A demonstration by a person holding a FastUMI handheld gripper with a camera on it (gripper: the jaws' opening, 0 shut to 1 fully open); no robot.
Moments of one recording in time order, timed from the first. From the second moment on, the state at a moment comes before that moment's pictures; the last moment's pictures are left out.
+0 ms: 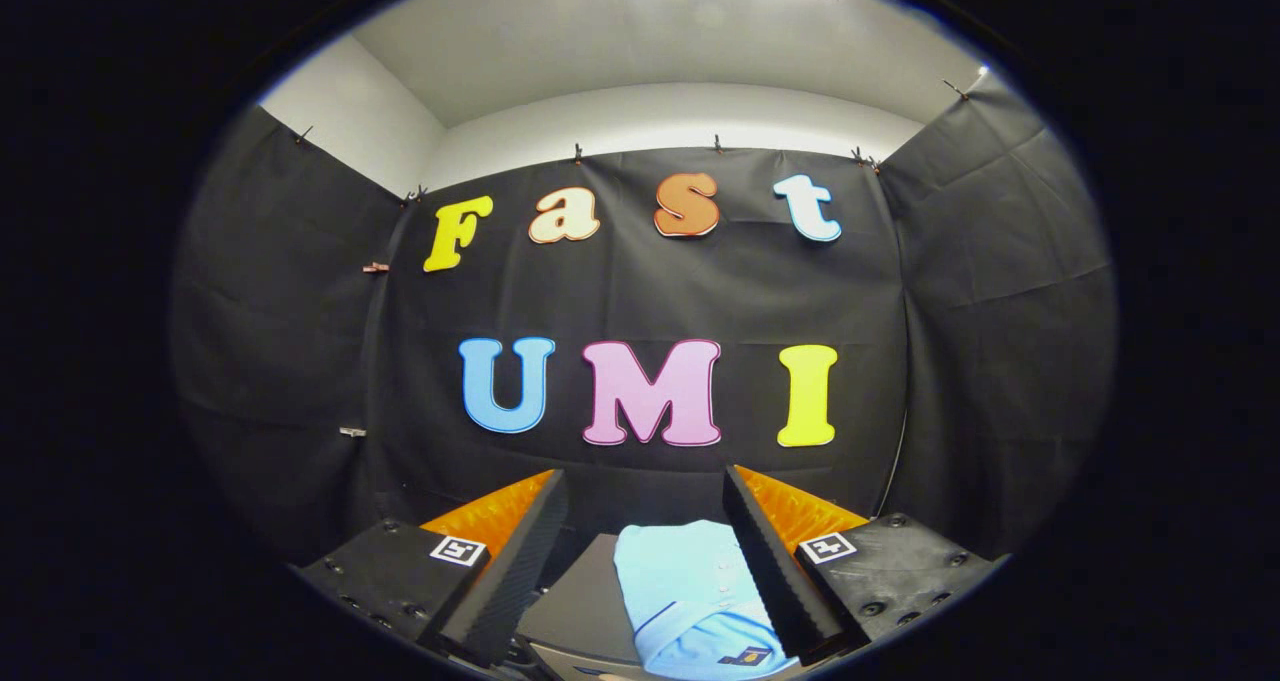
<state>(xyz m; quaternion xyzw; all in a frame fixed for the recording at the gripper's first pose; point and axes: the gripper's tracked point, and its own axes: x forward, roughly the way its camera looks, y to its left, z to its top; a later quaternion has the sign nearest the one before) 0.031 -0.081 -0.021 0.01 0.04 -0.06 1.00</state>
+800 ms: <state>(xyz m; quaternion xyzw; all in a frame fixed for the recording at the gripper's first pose) 0.132 -0.167 -0.135 0.04 0.22 -0.10 0.97</state>
